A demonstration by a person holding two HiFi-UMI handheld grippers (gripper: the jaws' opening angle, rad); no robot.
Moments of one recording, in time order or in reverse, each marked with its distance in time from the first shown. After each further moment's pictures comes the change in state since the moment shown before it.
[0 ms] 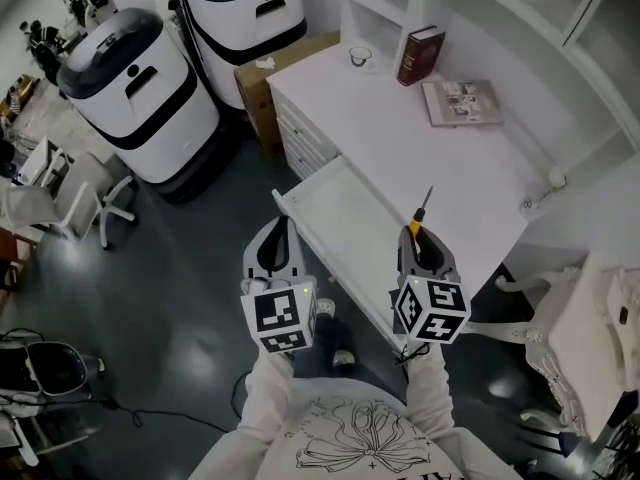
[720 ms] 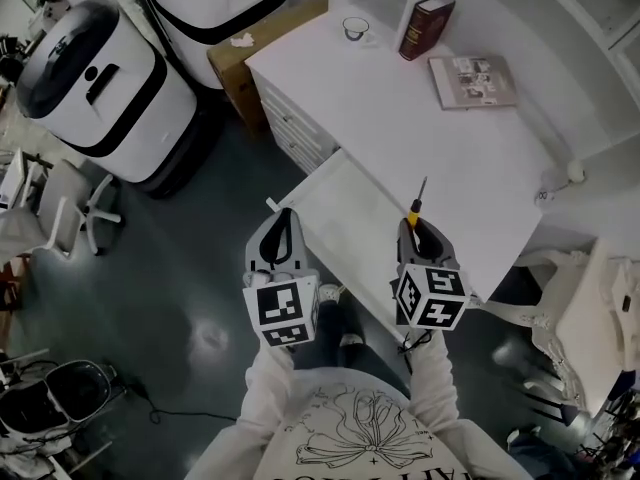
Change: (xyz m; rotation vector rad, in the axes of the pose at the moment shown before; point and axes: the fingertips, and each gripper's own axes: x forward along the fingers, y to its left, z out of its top) left arm 0.121 0.033 -0.037 -0.003 0.133 -0.102; right arm 0.117 -0.006 -0.030 0.019 0.180 -0.066
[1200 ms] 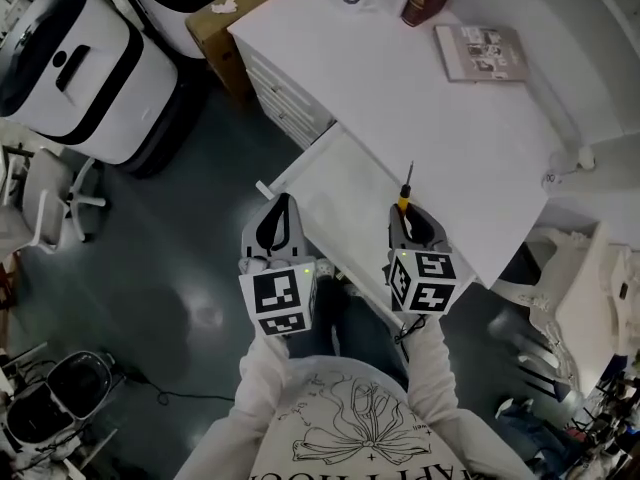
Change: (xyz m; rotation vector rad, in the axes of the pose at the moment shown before) left arm 0.046 0.010 -0.042 -0.008 0.098 -0.051; right arm 0.054 0.006 -0.040 -0.024 0.124 -0.004
